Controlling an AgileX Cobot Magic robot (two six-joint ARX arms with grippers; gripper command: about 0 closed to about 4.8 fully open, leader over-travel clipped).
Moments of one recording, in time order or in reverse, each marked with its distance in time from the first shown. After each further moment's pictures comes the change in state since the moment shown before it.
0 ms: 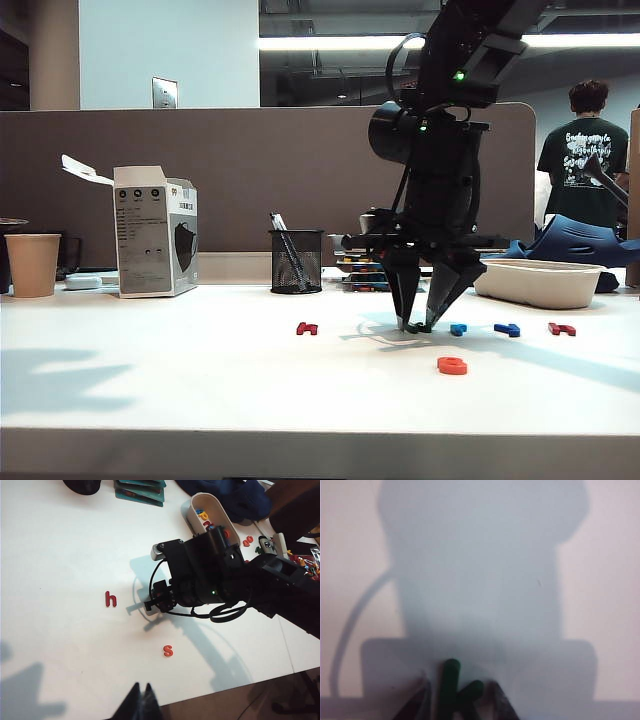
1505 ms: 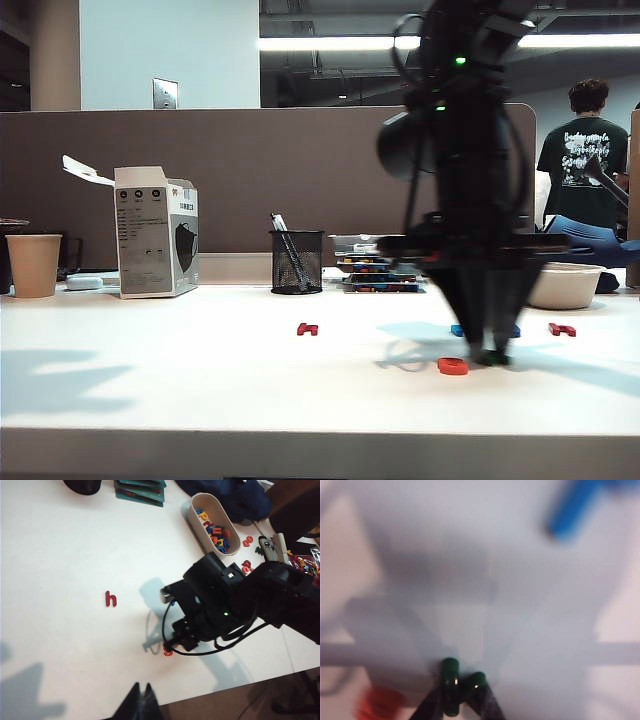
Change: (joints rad) left arm 0.000 0.000 0.000 0.000 0.000 0.000; right arm 0.014 -0.054 -0.073 -0.383 -0.030 0.004
